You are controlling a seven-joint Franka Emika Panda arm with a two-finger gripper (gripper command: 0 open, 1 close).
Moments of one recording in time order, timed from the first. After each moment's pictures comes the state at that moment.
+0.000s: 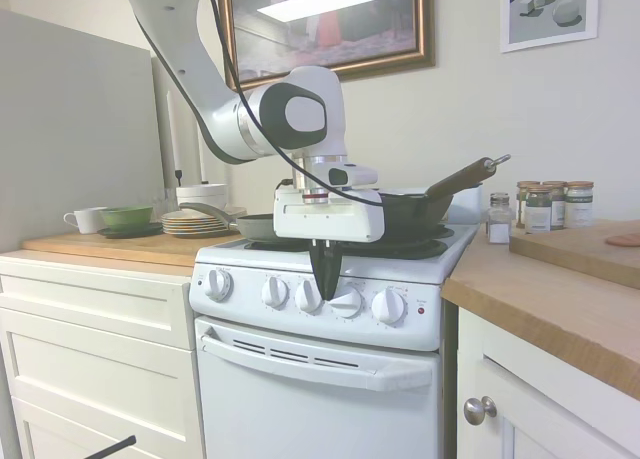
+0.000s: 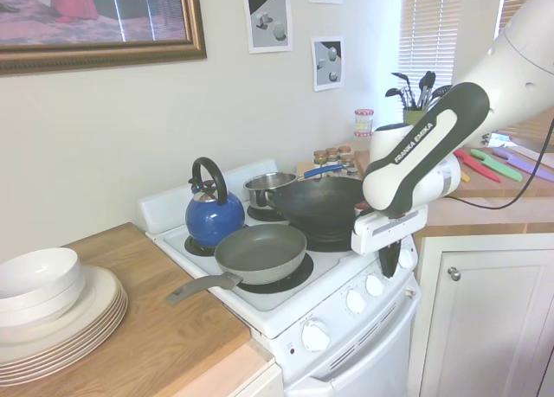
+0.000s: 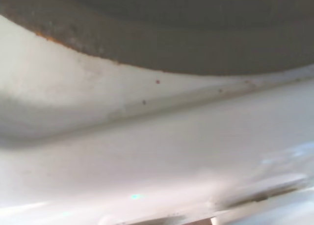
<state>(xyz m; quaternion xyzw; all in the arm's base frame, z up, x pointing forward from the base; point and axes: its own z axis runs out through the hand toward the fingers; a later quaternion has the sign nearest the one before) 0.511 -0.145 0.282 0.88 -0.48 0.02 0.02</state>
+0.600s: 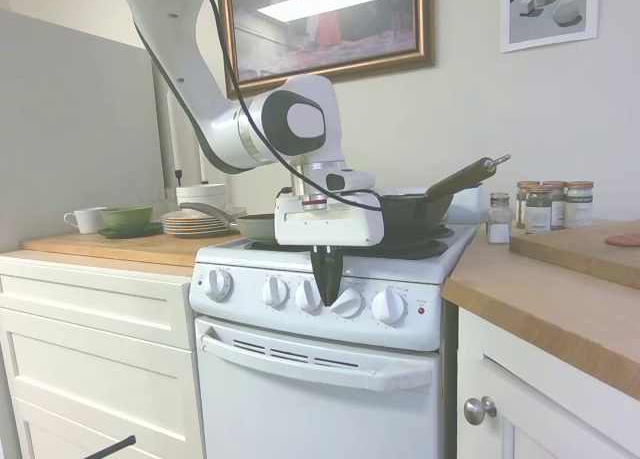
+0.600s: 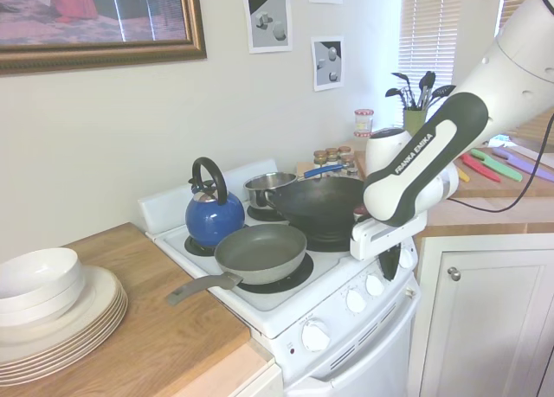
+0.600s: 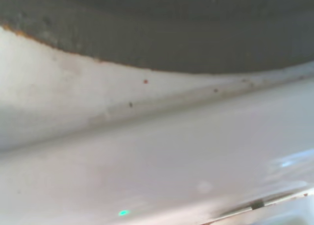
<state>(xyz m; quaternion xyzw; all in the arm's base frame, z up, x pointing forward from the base) 0.513 -0.141 0.272 0.87 -0.48 0.03 0.05</state>
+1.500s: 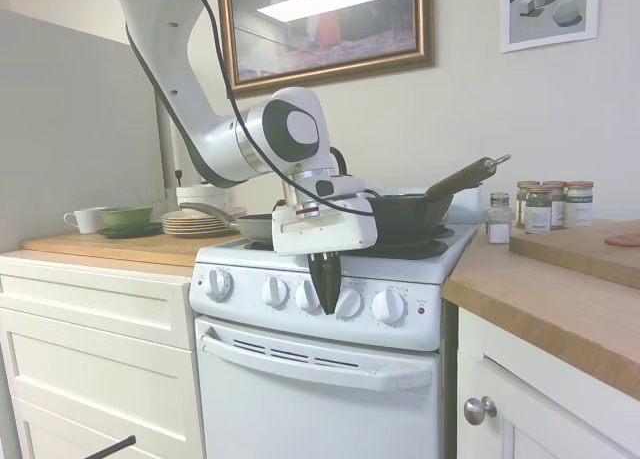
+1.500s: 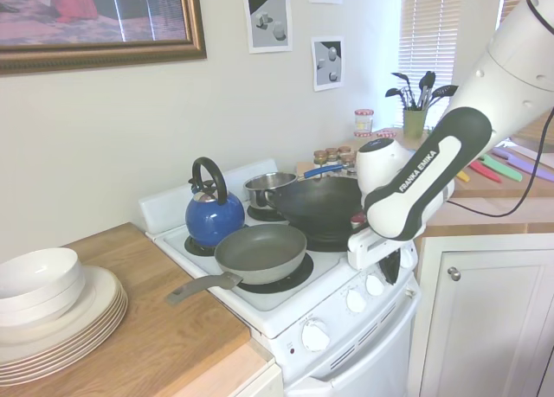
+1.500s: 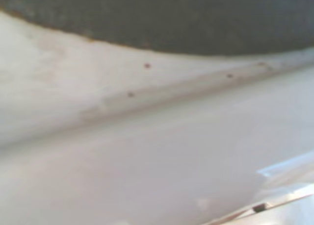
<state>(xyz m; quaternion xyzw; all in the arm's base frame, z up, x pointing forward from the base) 0.515 -0.126 0.262 0.87 -0.49 0.04 0.09</state>
